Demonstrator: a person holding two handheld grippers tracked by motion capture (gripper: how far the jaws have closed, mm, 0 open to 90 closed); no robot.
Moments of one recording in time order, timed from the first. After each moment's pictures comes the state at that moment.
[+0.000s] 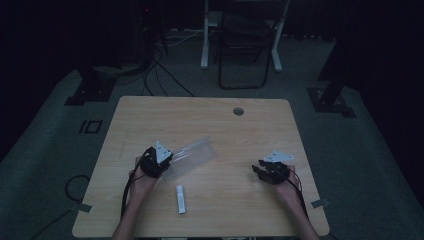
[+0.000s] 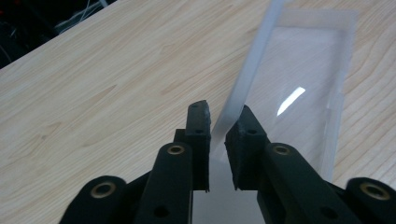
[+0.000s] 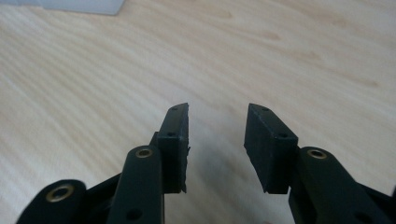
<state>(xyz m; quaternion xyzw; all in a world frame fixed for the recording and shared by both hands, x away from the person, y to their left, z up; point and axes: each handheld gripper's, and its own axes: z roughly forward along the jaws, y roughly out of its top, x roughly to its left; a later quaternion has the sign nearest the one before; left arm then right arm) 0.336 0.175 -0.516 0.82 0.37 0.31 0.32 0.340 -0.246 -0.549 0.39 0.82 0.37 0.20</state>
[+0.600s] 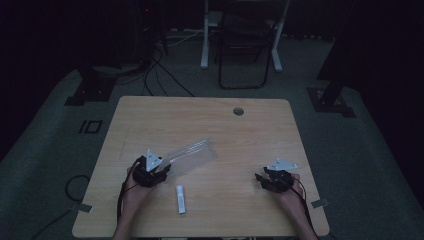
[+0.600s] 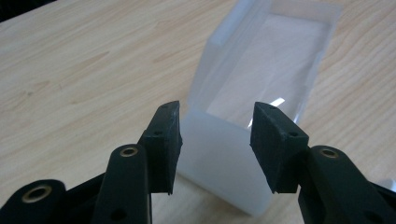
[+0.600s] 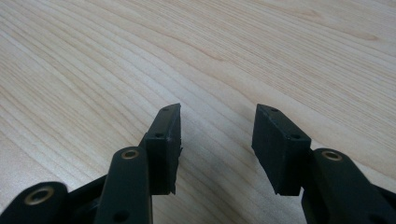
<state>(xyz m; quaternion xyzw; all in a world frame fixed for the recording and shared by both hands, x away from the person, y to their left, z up) 0.305 0.192 -0.525 0.80 0.40 0.27 0.35 0.319 -0.255 -0.559 0.41 0.82 0.35 0.20</state>
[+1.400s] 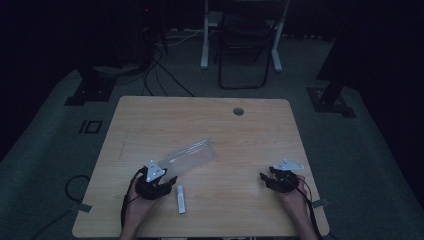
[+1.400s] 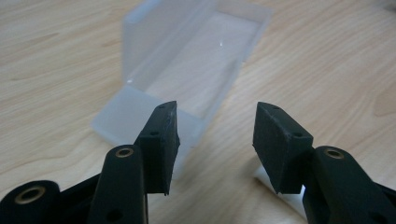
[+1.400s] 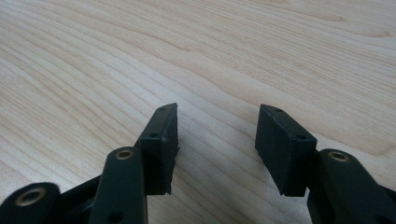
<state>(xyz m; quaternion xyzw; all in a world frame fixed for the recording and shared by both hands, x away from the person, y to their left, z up) 0.269 0.172 -0.520 0.81 0.41 0.21 0.37 0.320 -0.273 -0.566 0.44 0.80 0.37 0.20</state>
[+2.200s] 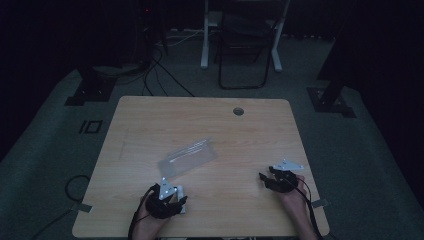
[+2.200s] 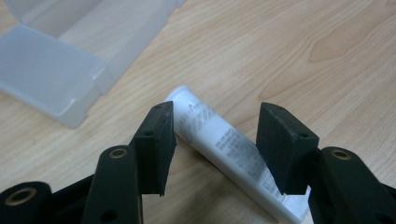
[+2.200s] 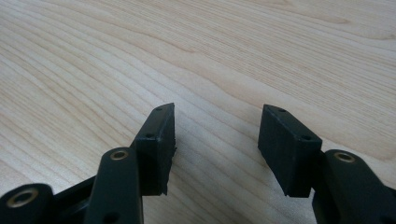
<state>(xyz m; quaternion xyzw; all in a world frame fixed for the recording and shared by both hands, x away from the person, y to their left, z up) 0.230 0.142 -0.544 0.83 0.41 0.16 0.35 0.321 -0.272 -0.567 0.43 0.80 0.37 0.20</state>
